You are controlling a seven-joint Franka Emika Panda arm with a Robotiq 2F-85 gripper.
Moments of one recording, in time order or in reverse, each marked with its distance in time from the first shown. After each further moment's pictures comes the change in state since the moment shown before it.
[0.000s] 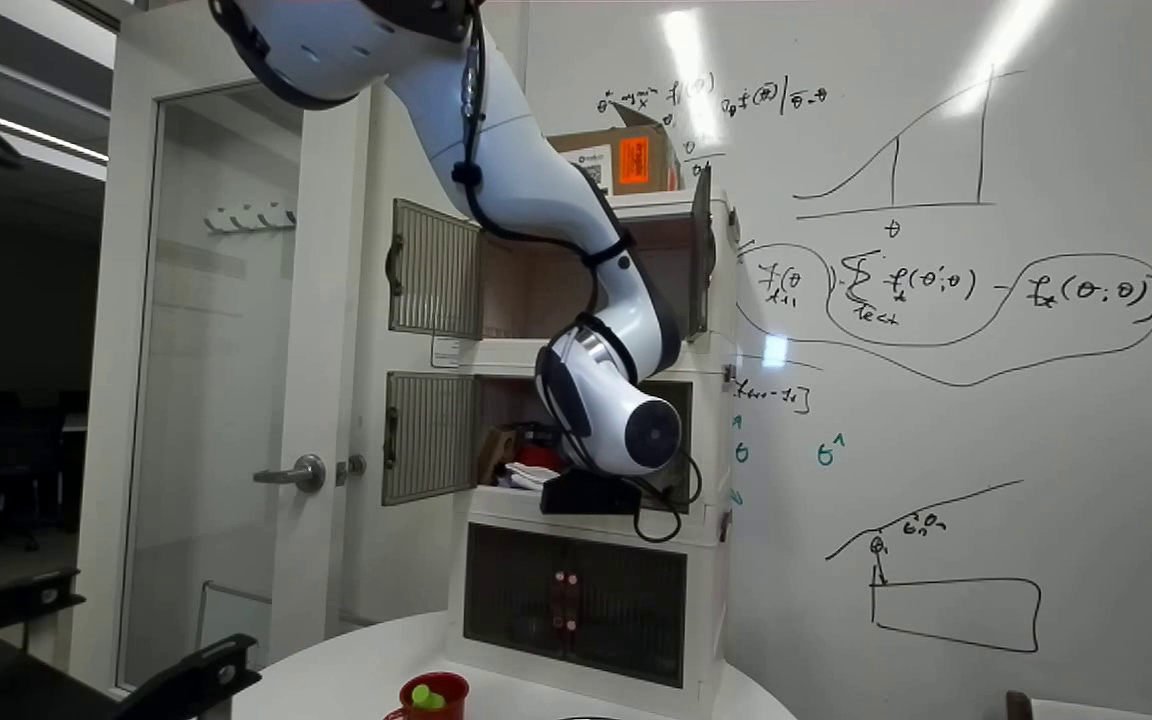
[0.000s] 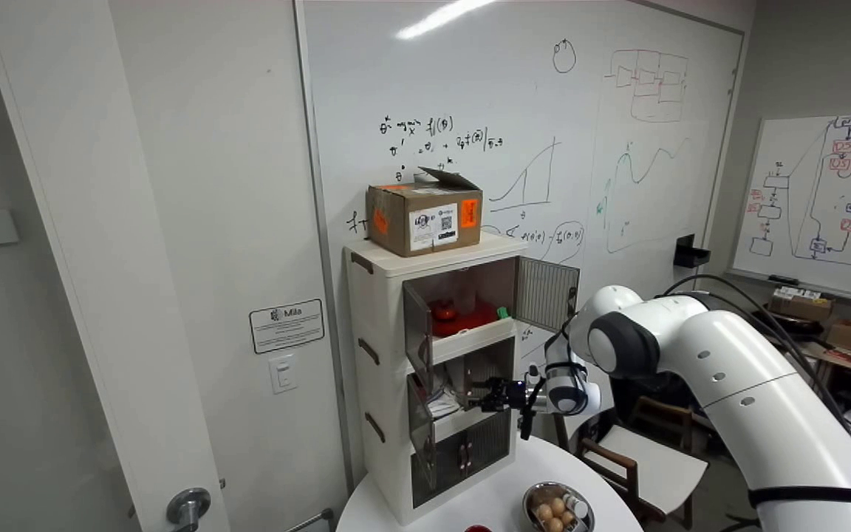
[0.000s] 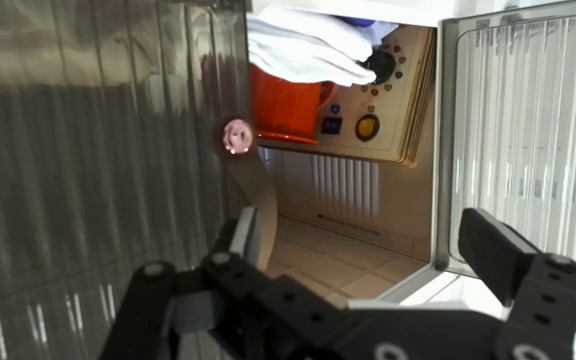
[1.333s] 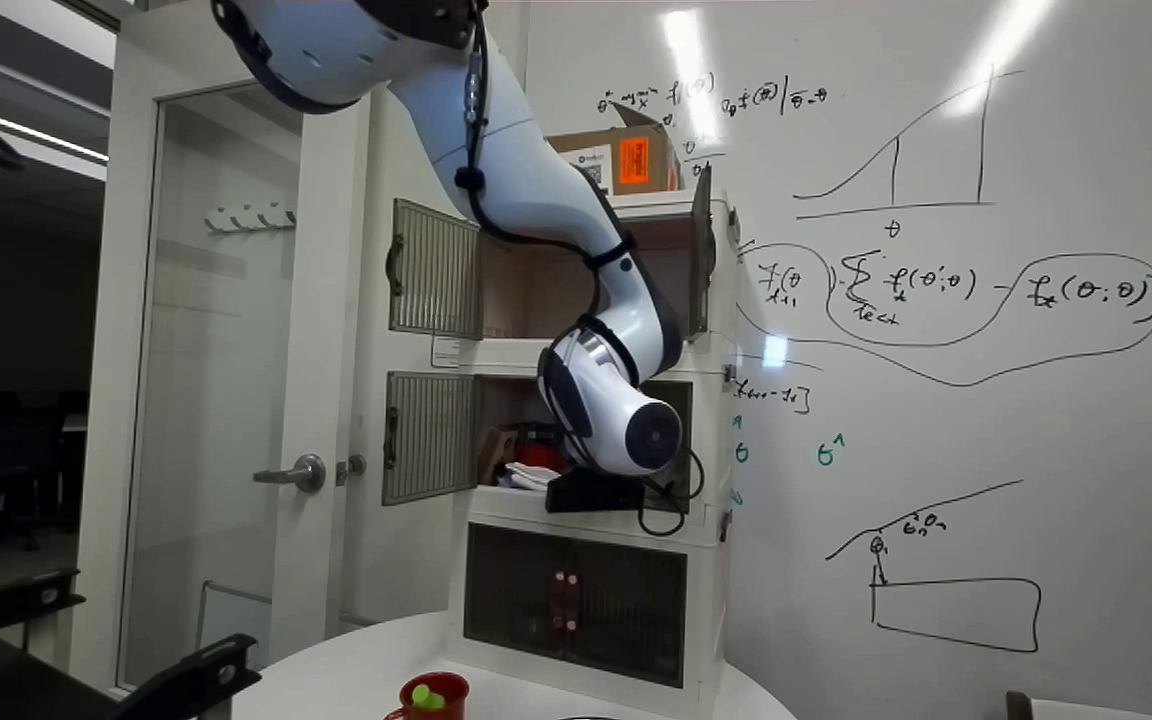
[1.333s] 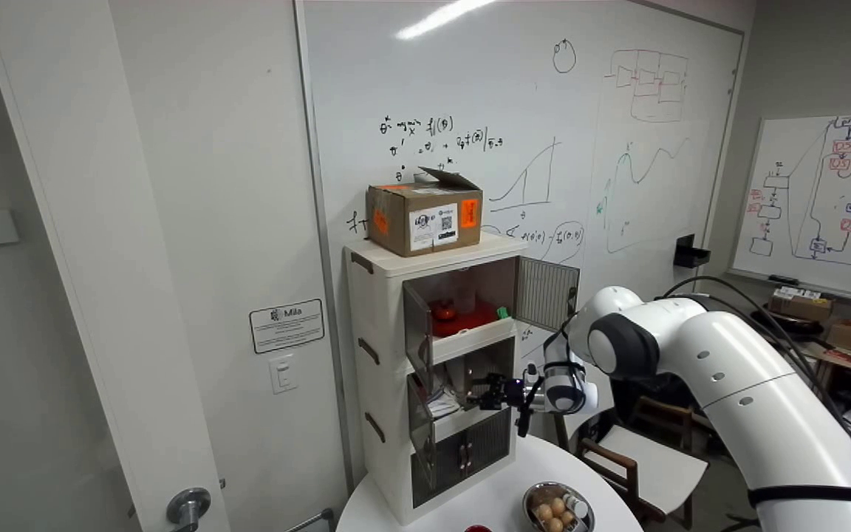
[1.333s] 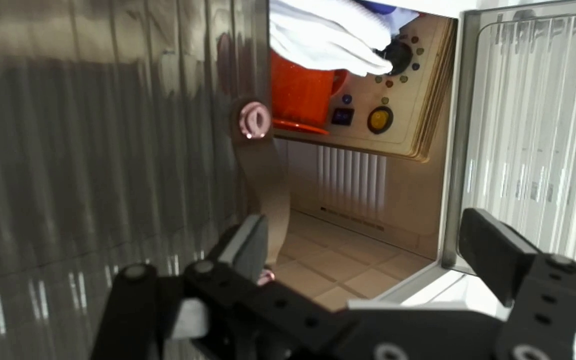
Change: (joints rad) arm -0.011 0.013 0.015 0.028 0.015 0.000 -0.041
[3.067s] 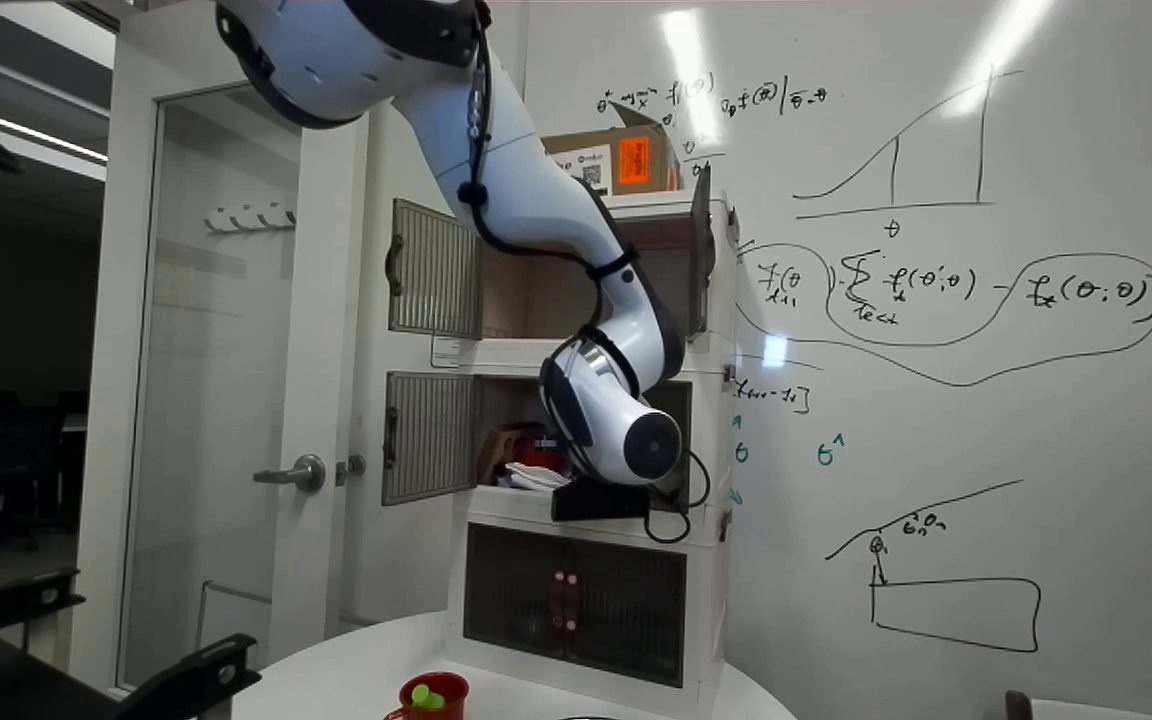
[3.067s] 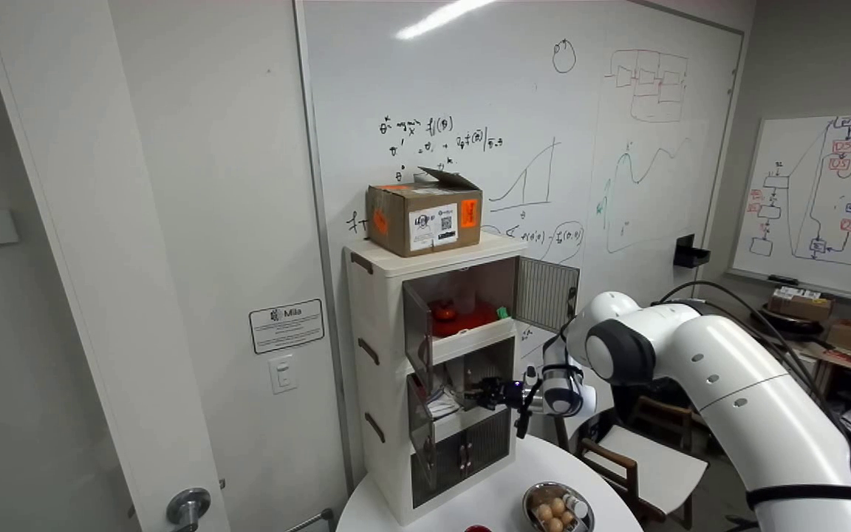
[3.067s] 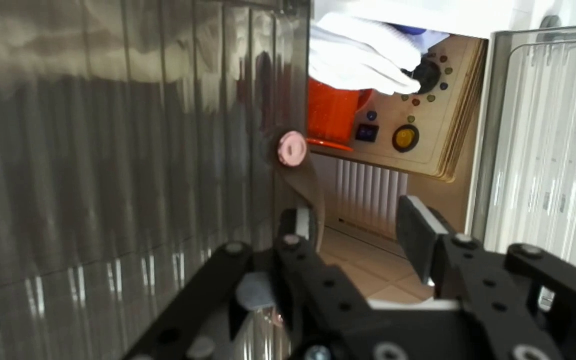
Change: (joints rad) arm 0.000 0.040 0.003 0.043 0.034 0.030 -0.020
